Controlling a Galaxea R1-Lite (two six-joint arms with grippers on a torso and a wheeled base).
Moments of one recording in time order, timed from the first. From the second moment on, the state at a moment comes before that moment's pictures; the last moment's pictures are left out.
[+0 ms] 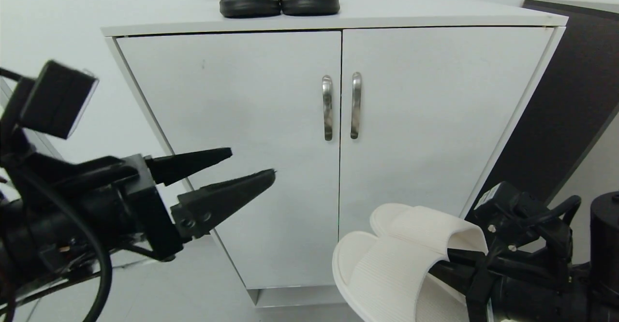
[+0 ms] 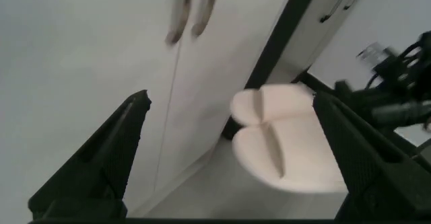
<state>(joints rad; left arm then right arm) -0.63 1.18 -0.65 -0.55 -0.18 -0.12 0.90 1.34 -0.54 -0.46 -0.12 0.02</state>
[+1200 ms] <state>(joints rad) -0.74 1.65 -1.18 -0.46 -0.33 -0.22 0.89 1.35 -0.54 -0.46 -0.12 0.01</state>
